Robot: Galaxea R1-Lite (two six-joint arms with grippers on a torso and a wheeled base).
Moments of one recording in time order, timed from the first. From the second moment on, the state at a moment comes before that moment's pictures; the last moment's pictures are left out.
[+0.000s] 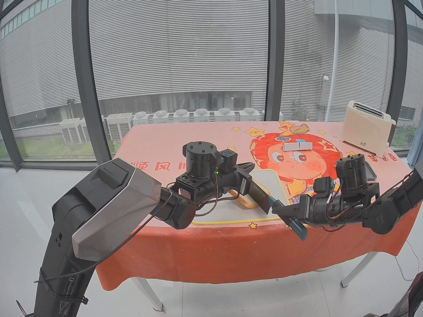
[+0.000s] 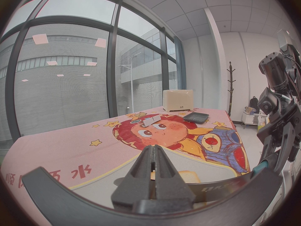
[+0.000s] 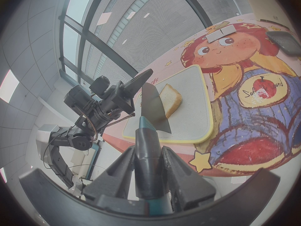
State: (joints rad) left arm -0.60 2.52 -1.56 -0.80 -0.24 0.06; right arm 0.37 1.92 -0.69 -0.57 0.47 0.57
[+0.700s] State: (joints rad) left arm -0.59 2.55 -1.56 -0.83 -0.24 0.06; right arm 0.38 1.86 -0.69 -0.56 0.46 0.57
